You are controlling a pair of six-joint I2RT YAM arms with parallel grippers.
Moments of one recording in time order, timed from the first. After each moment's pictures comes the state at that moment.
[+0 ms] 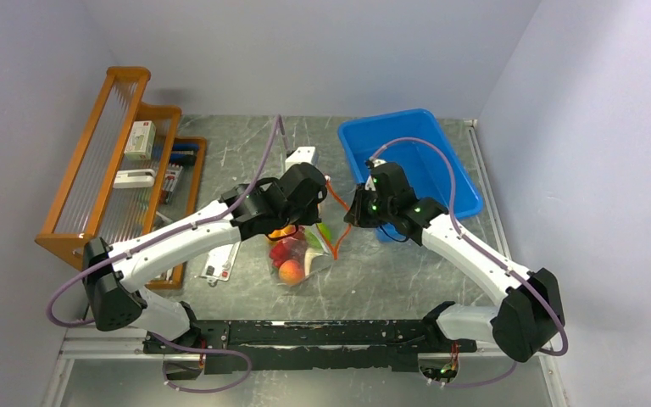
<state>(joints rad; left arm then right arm) -1.02 1.45 1.36 -0.69 -0.40 -0.77 0.58 1.24 0.92 -0.44 -0.11 0.54</state>
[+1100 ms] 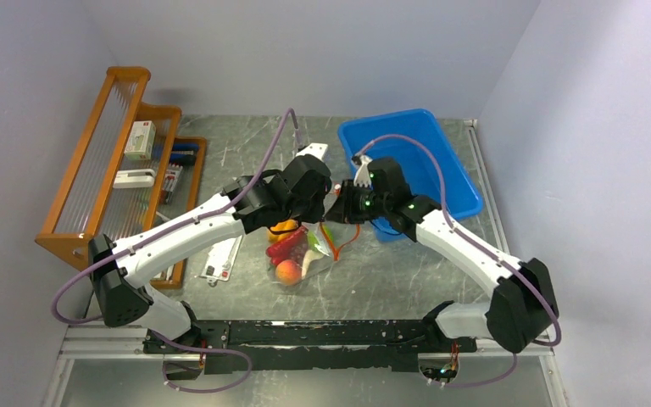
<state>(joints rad) -1.02 1.49 1.49 -0.76 -0.30 -0.66 0.58 1.28 0.95 -0.27 -0.38 0.56</state>
